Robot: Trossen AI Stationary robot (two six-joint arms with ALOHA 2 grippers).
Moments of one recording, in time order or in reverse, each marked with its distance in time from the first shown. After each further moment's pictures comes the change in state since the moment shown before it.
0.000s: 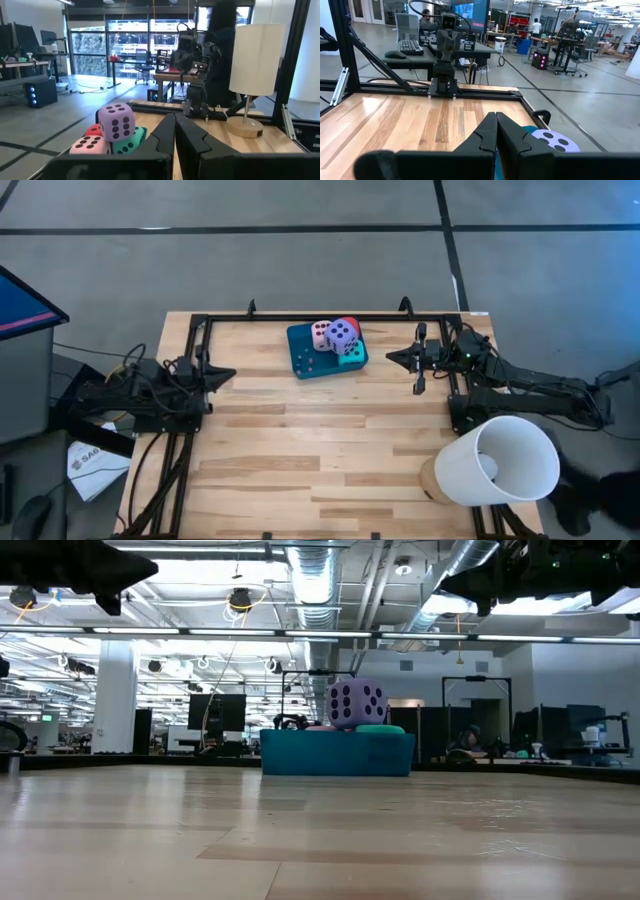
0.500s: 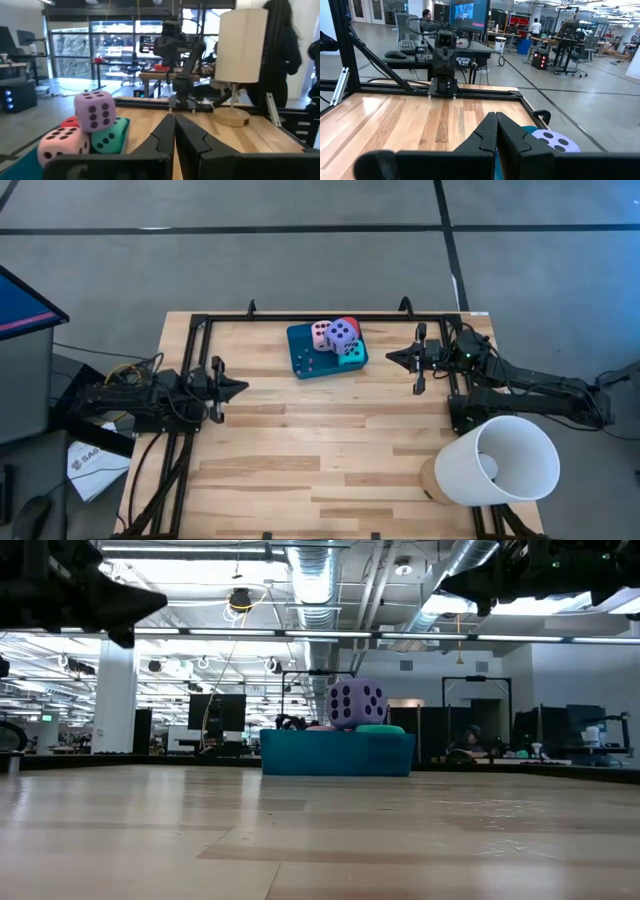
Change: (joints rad) left arm 0.000 -0.009 -0.230 0.238 0.080 0.000; right arm -0.001 0.000 0.000 0.000 0.000 0.000
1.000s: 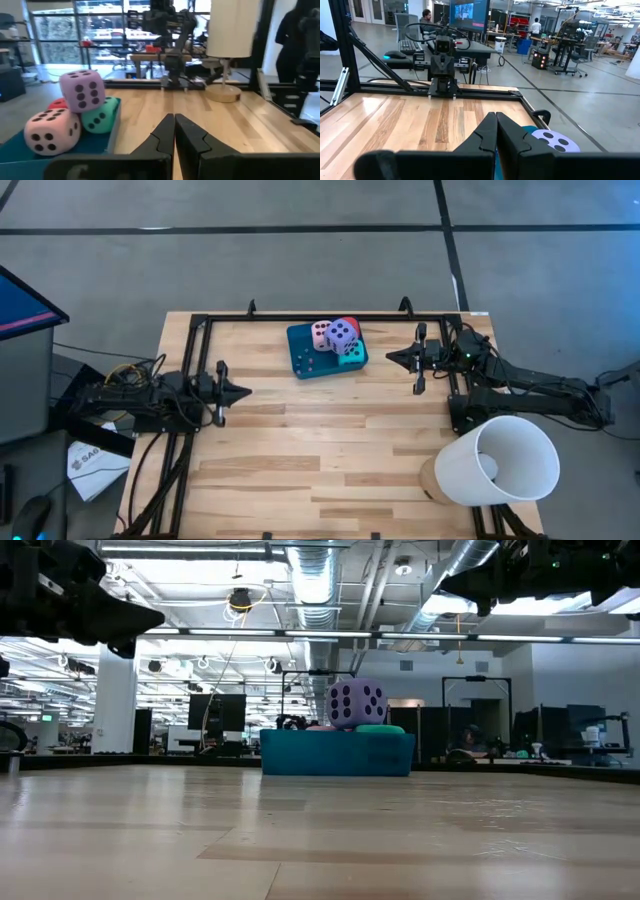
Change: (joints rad) left arm 0.000 0.011 -0.020 -0.075 0.051 0.011; right arm 0.000 0.000 0.000 0.000 0.000 0.000
